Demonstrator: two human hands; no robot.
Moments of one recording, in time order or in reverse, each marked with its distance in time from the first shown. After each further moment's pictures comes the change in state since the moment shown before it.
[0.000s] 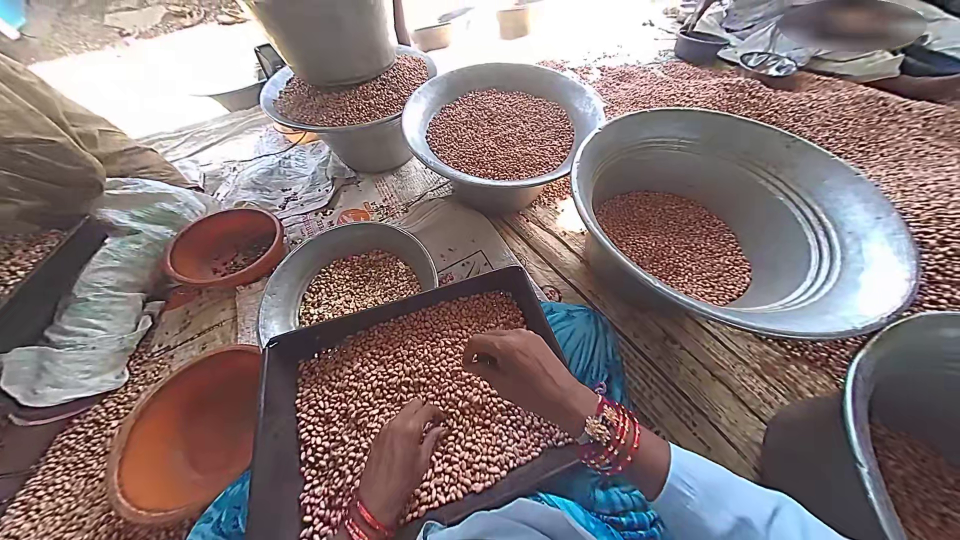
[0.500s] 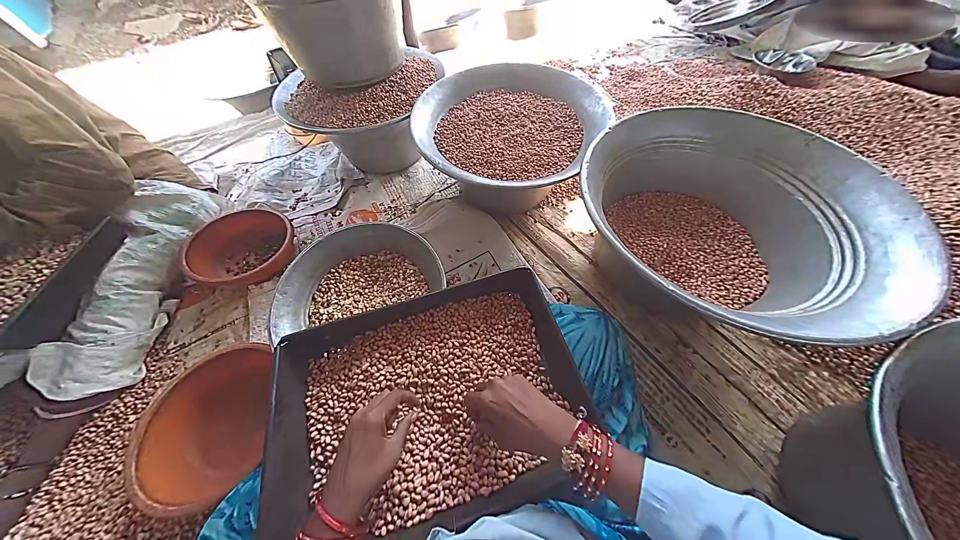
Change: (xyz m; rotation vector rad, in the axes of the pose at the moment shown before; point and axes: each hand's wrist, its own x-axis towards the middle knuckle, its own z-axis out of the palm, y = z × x) left_hand 0.003 -0.029 -0.038 -0.078 0.118 -0.136; right_hand -0.009 0.012 0.052 -0.124 -0.536 0.067
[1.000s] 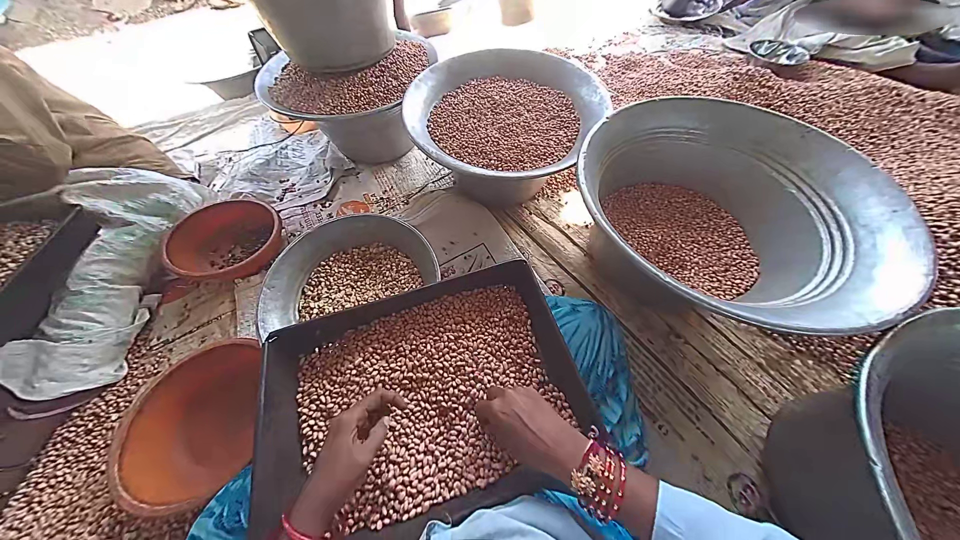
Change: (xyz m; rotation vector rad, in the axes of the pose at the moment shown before) left_hand -0.009 -0.018 -0.015 -0.426 -0.176 -0.125; right_hand -0.021 -0.007 0.016 0.018 -0.035 0.157
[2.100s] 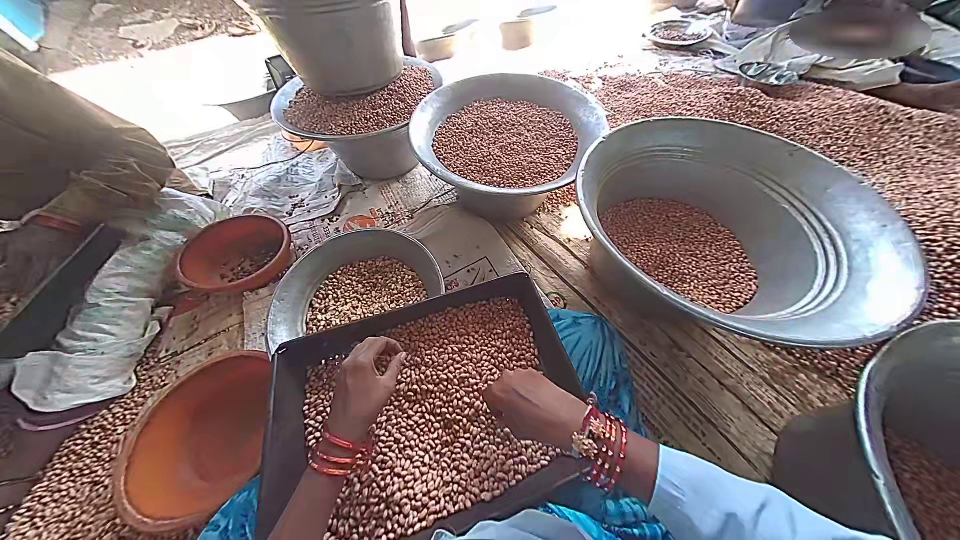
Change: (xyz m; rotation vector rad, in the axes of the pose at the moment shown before) left_hand 0.079 0.014 -0.004 0.455 0.318 0.149; right_hand 0.010 -0.007 -0.059 -0.072 -0.164 0.024
